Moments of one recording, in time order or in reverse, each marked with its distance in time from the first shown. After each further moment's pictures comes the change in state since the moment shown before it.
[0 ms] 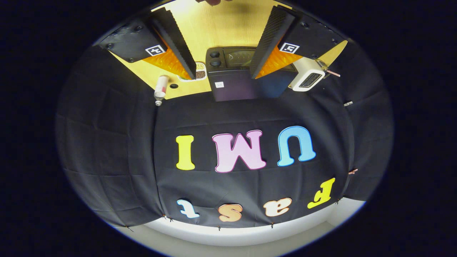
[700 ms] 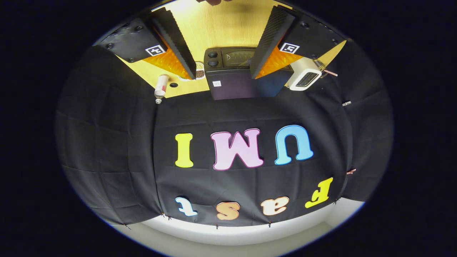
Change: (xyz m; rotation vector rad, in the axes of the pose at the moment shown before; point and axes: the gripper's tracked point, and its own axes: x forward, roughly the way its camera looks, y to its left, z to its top) arm -0.005 0.022 0.016 -0.015 -0.005 0.011
